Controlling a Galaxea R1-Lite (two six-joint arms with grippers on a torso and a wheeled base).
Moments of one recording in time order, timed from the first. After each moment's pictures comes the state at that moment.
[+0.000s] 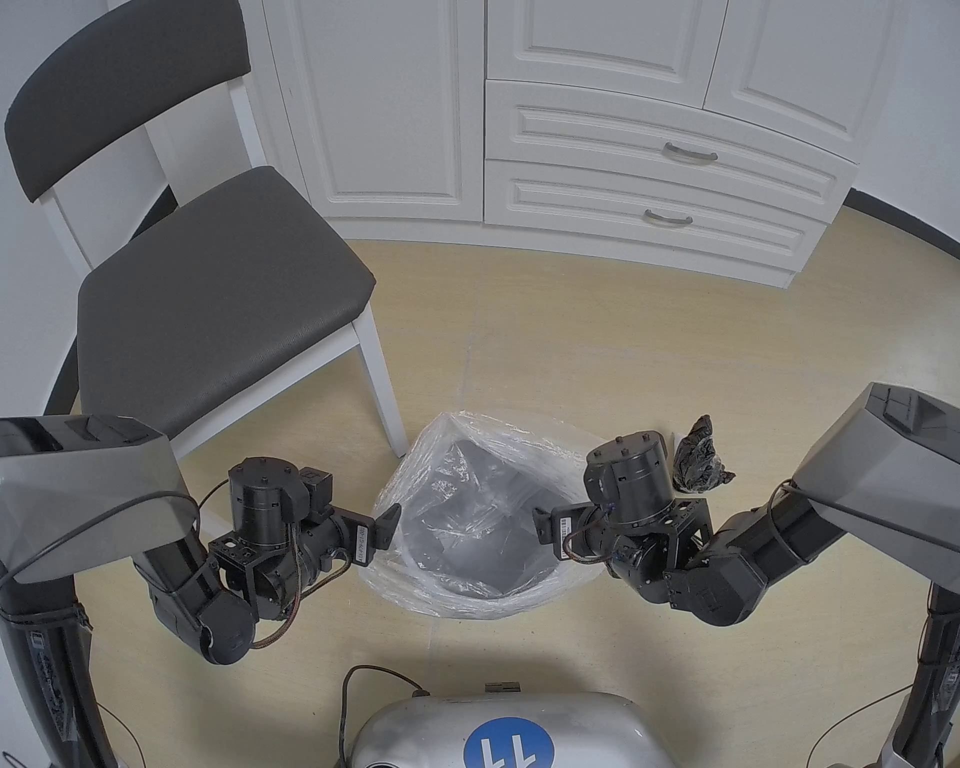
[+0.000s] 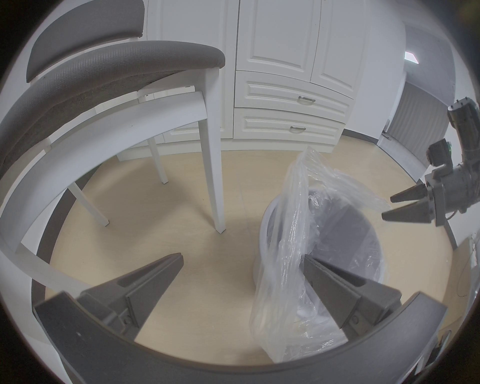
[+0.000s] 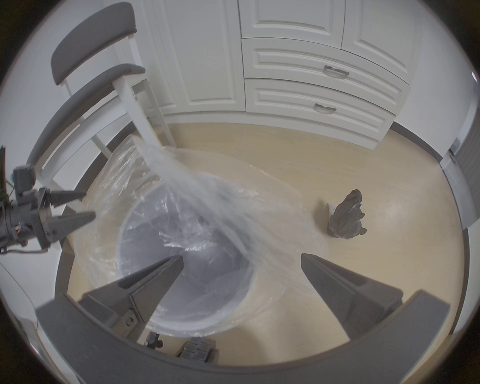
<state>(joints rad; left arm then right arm) -0.41 2.17 -0.58 -1.26 0.14 0.02 0.68 2.16 -0.98 -0.66 -0.46 0.25</state>
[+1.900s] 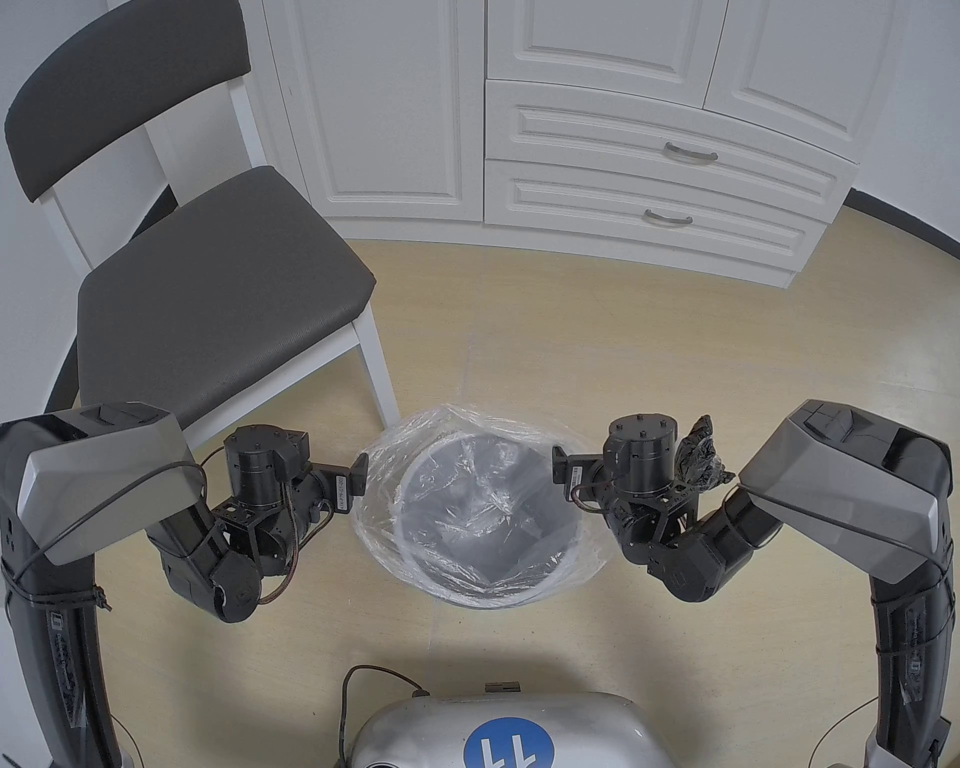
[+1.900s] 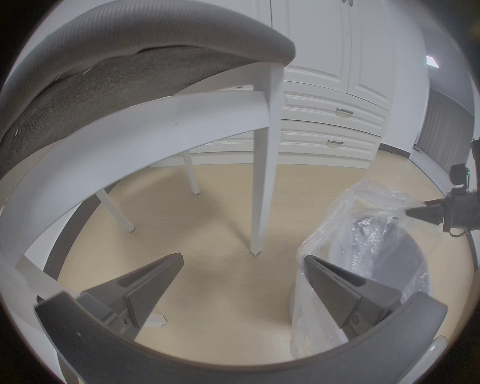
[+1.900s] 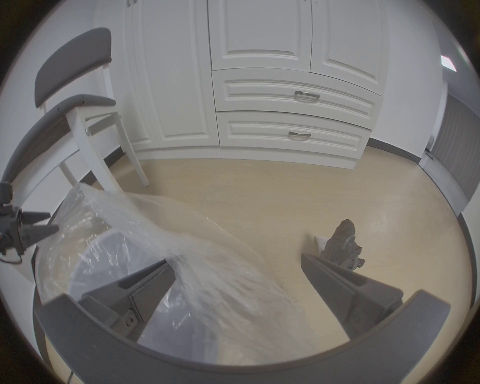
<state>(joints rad) -0.32 2.26 -0.76 -1.27 0.24 0.01 0.55 2.36 -1.11 -1.01 -0.51 0.16</state>
